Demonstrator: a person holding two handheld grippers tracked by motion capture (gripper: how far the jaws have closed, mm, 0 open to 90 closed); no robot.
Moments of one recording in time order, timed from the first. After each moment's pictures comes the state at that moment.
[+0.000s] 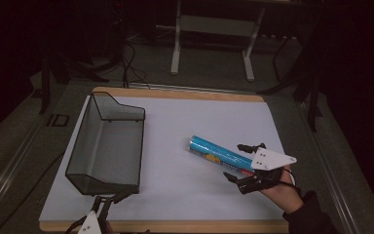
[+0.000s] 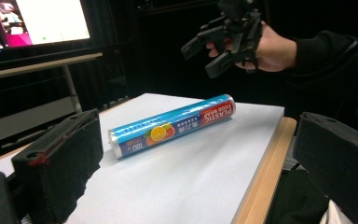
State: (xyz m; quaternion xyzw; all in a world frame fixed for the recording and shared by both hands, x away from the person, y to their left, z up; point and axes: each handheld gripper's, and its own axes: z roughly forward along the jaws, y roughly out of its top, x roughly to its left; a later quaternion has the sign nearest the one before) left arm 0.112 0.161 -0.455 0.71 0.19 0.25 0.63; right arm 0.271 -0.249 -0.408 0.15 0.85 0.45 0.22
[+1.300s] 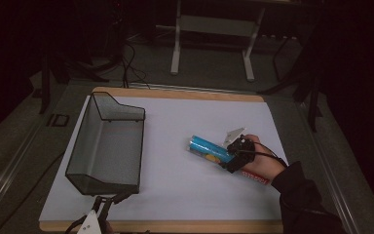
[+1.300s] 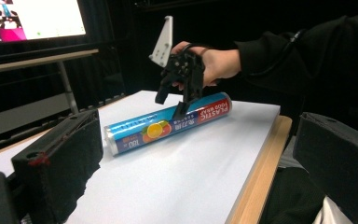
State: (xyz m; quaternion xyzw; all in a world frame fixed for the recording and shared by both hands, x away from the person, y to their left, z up) left arm 0.112 0.162 -0.457 0.71 0.19 0.24 0.63; right arm 0.374 -0.220 -0.466 0.17 0.95 0.21 0.13
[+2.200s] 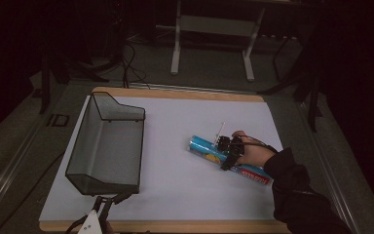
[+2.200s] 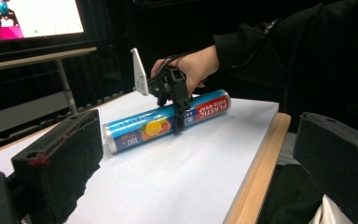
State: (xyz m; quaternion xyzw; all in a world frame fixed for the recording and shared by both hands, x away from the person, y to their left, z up) left arm 0.113 0.162 -0.457 0.72 0.19 0.24 0.63; right arm 0.414 -0.197 -0.497 0.18 0.98 0.03 0.02
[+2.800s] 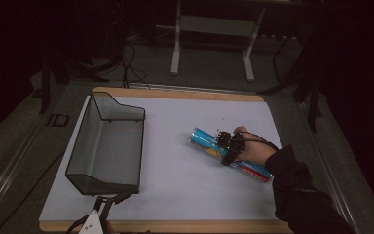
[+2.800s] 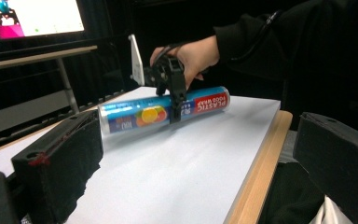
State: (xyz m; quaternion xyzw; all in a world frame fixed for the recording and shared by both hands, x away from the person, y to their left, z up) left arm 0.113 0.161 -0.458 0.72 0.19 0.24 0.62; right arm 0.412 -0.193 -0.477 0.21 0.98 0.03 0.06
